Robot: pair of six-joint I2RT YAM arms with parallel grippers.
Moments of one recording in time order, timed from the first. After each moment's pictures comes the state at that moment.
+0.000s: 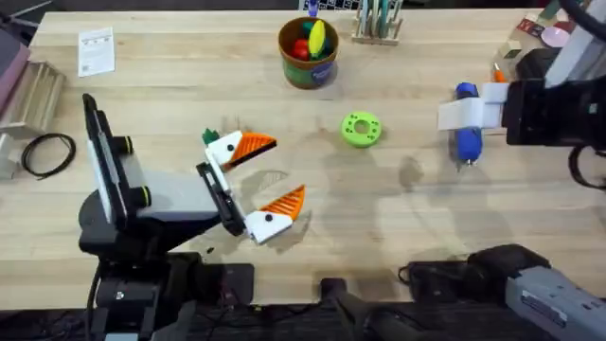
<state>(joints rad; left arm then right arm) 0.01 0.01 0.01 -0.11 1.05 0.02 0.18 0.94 1.14 -1.23 0.01 0.21</state>
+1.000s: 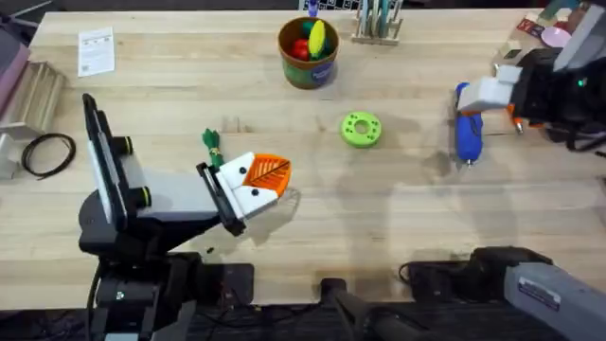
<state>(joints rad) 0.01 0.01 0.01 -0.11 1.05 0.02 -0.03 1.09 1.14 -1.18 0.11 0.23</state>
